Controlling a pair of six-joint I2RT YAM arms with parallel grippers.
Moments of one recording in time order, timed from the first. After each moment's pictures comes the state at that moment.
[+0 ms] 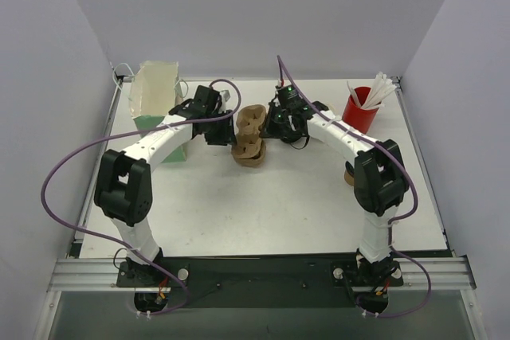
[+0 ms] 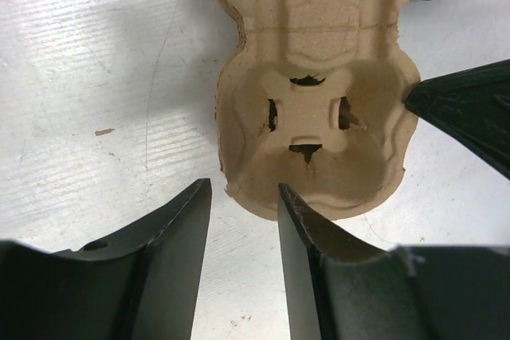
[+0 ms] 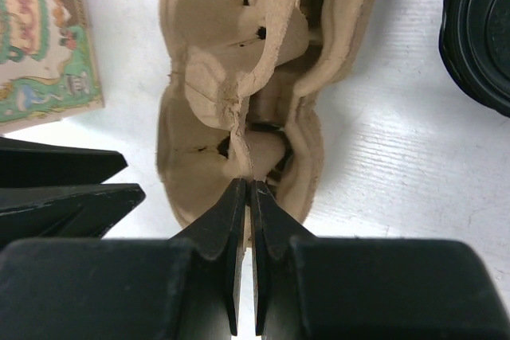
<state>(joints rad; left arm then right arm) -0.42 1.80 1.42 -0.58 0.19 -0.41 0.53 1.93 1.52 -0.46 -0.15 0.65</state>
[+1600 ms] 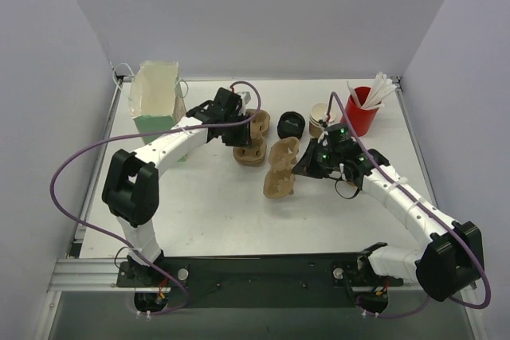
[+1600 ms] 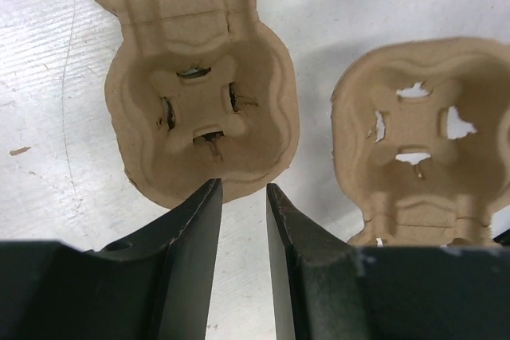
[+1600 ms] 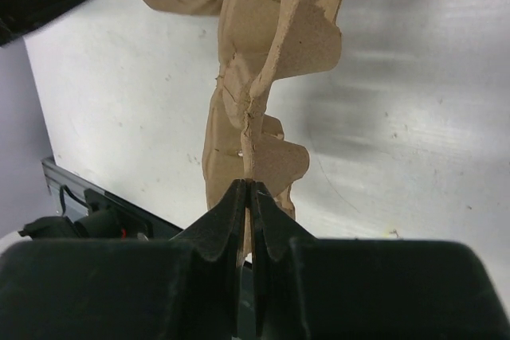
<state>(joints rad) -0.55 1.82 1.49 -0.57 0.15 -0.43 0.45 1.21 0.90 -0.48 -0.25 0.70</state>
